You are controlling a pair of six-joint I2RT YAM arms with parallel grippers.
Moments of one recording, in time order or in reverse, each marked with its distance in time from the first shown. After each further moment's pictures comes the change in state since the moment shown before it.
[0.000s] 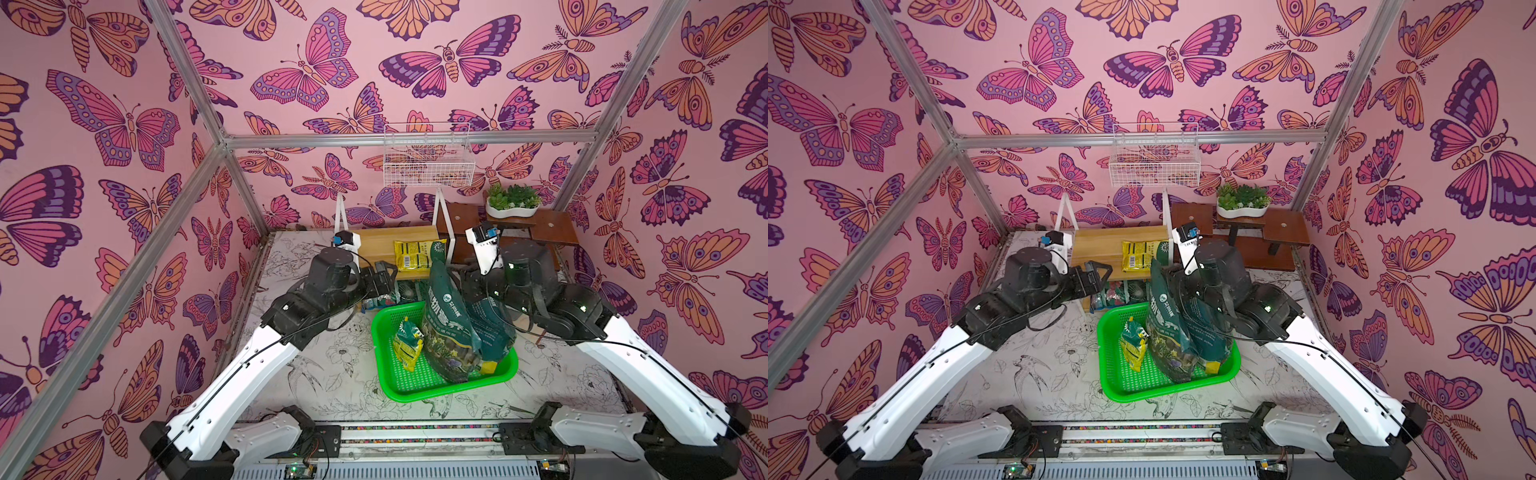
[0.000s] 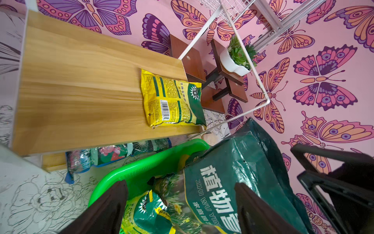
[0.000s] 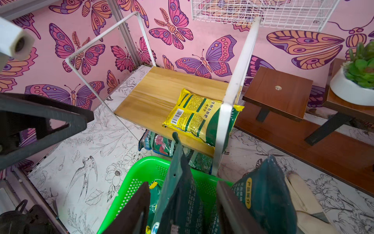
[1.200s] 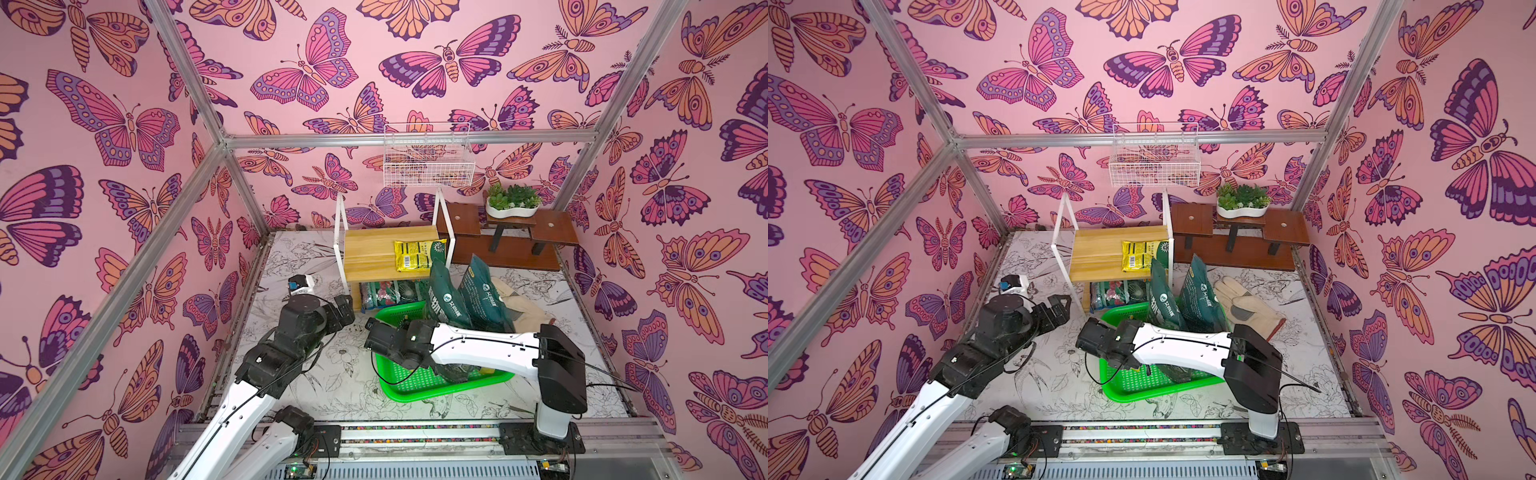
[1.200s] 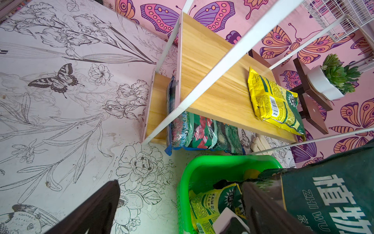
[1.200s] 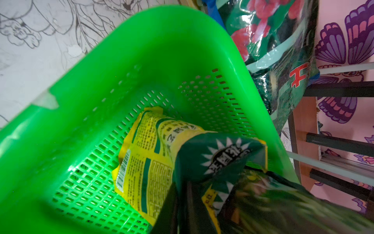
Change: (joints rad) left arm 0.182 -0.411 -0.446 -0.033 -0.183 0.019; right arm 0.458 0.679 0.024 -0.191 0.396 -0.117
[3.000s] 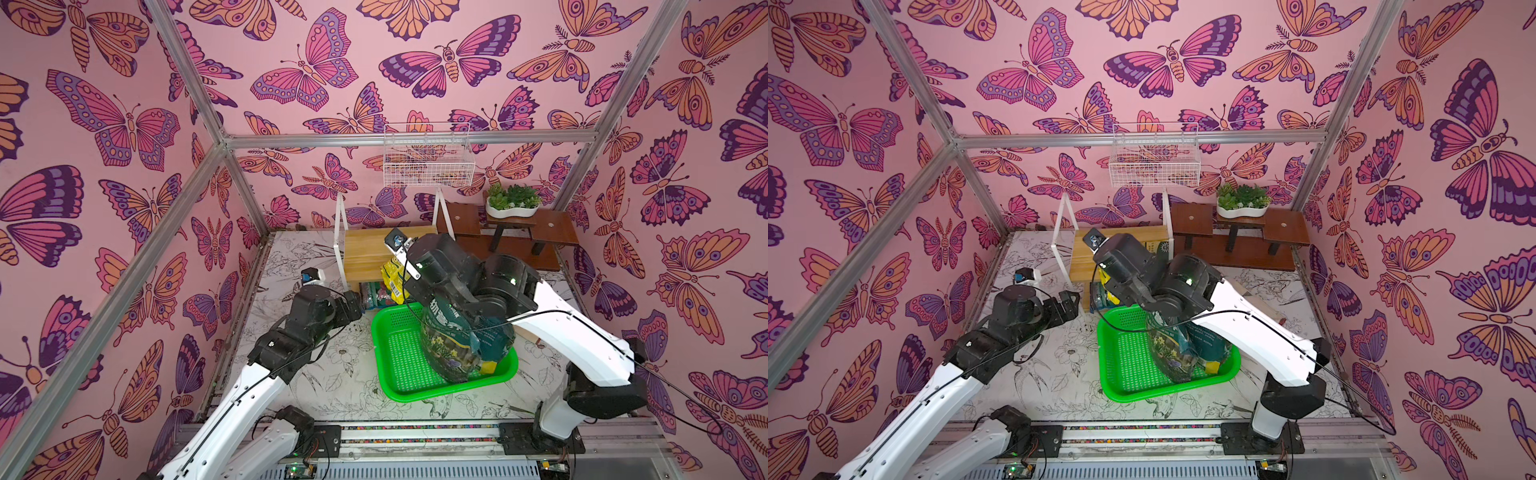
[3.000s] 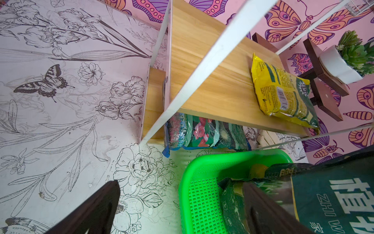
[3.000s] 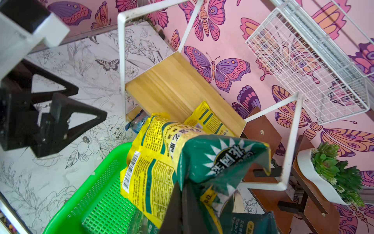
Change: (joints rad) left arm -0.011 0.112 0.031 0.034 0.022 0.048; right arm -0.063 -0.145 0.694 -0.283 -0.007 -0.154
